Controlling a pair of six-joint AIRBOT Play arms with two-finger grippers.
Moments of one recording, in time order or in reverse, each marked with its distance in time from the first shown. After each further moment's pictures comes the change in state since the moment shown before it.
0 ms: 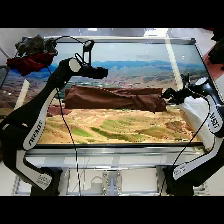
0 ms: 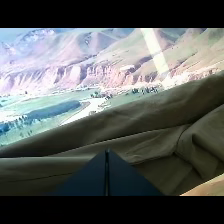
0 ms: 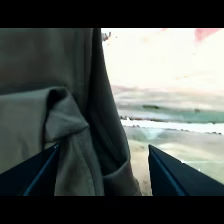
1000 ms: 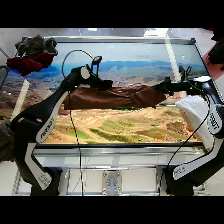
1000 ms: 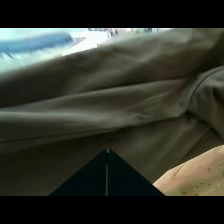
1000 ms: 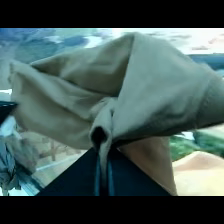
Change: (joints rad) left arm -0.060 -0.154 0.001 -0.002 -0.095 -0.087; right arm 0.051 0.058 0.020 0.459 0.124 -0.098
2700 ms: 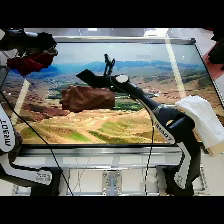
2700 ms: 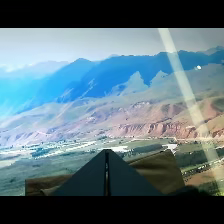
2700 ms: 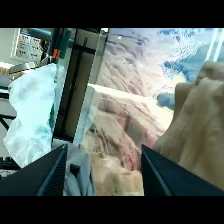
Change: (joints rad) left arm 0.487 0.298 0.310 -0.017 -0.253 0.182; right arm 0.842 -0.213 0.344 0.417 -0.674 -0.013
